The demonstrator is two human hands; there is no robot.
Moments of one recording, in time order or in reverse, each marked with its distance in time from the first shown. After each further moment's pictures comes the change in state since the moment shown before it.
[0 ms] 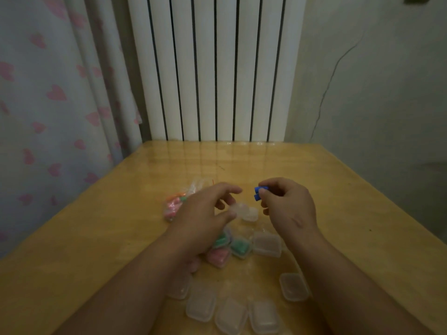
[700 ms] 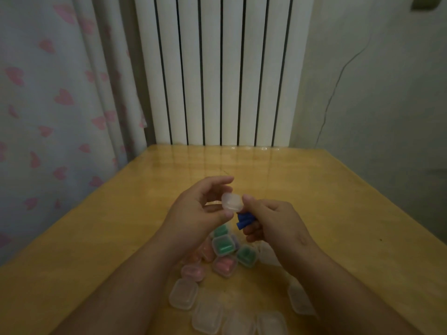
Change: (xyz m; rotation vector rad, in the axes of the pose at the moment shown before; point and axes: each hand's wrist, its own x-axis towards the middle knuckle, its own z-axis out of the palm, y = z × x) left_hand -0.001 -0.002 -0.018 -0.557 0.071 -0.058; right_hand -0.019 -0.012 0.013 0.248 -0.354 0.185
